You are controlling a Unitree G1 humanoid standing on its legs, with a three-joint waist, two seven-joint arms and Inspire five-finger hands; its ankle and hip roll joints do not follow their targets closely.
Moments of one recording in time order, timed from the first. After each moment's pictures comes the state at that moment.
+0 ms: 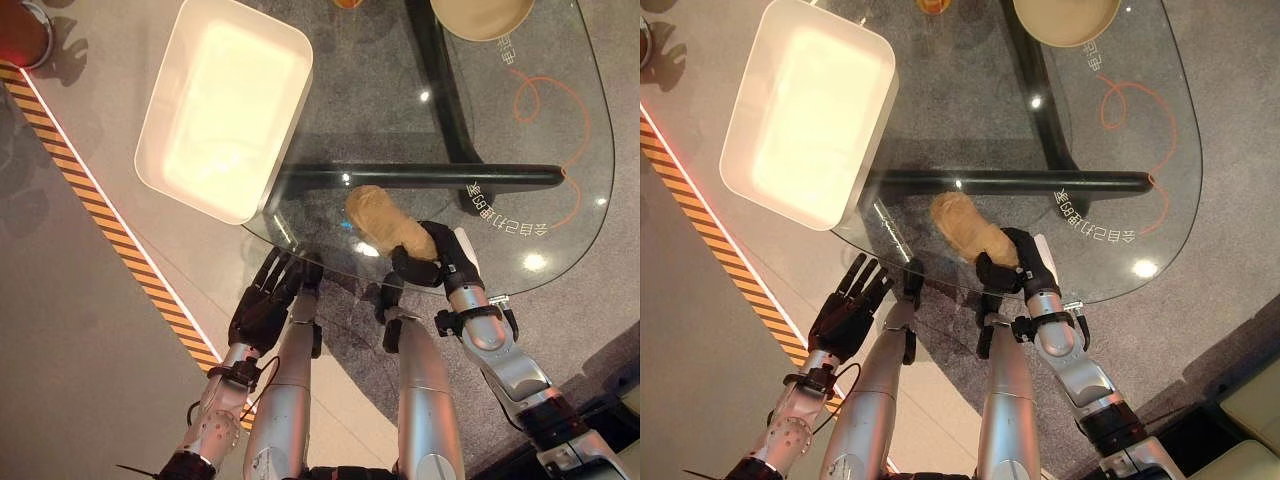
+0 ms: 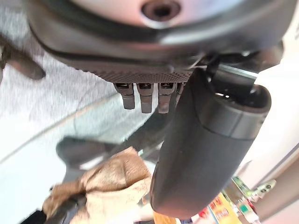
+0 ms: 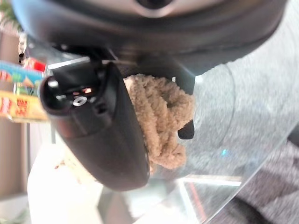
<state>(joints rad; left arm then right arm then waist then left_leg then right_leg) 0.01 0.34 -0.33 0.25 -1.32 -0.24 -0.38 -0.20 -0.54 0.30 0.01 0.30 0.00 -0.23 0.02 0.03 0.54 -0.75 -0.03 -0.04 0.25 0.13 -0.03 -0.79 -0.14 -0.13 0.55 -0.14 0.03</state>
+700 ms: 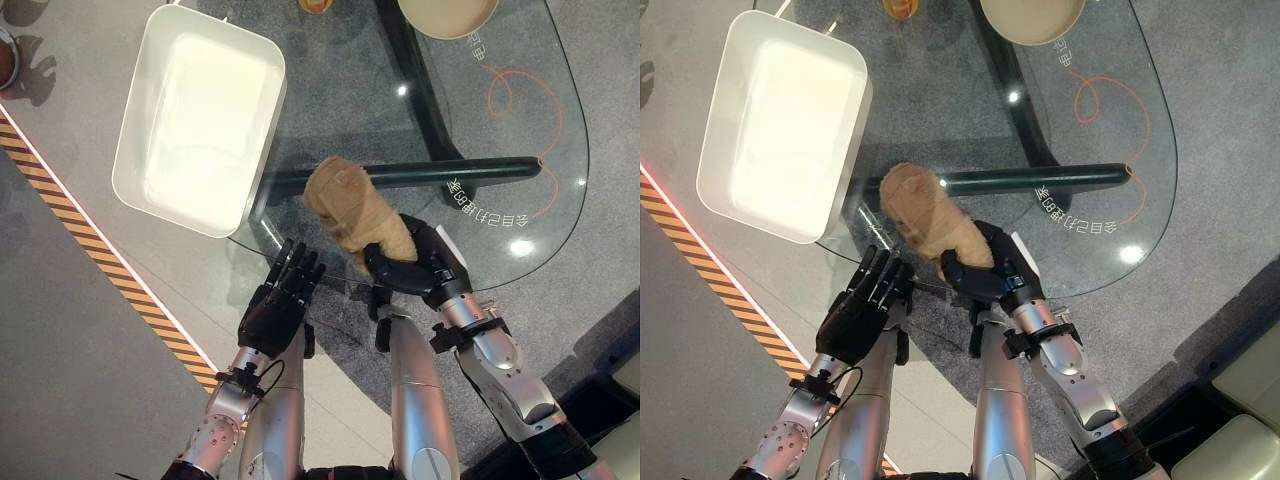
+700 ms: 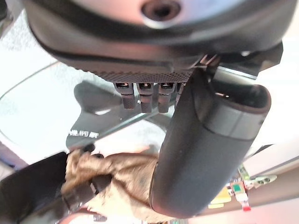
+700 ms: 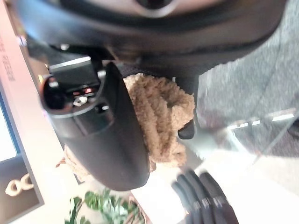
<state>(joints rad) 0.02 0.34 -0.35 0.13 -1.51 -0.13 -0.48 -0.15 -0.52 0.36 -0.14 0.47 -0.14 0.01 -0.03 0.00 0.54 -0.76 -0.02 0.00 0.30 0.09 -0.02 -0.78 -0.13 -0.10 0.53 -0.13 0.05</state>
